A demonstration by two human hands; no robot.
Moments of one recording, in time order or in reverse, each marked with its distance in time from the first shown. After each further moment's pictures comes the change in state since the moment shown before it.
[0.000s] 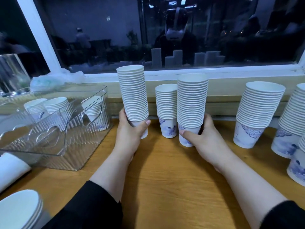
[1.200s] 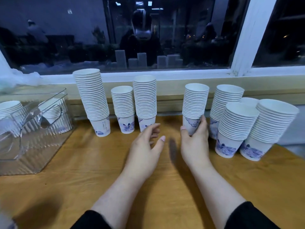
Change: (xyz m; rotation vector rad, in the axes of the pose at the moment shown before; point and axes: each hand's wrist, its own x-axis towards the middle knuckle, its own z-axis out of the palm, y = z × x) left_hand -0.121 0.049 0.083 0.024 -0.375 0.226; right_hand -0.052 0.018 -0.057 -0.124 0.556 0.013
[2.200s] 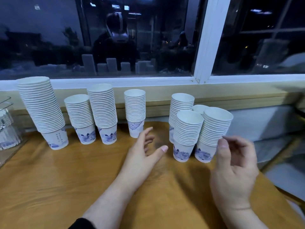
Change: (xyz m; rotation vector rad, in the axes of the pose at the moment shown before) left_hand -0.001 0.042 0.080 -0.131 -0.244 -0.097; right_hand -0.016 0.005 -0.164 0.209 0.413 -0.340
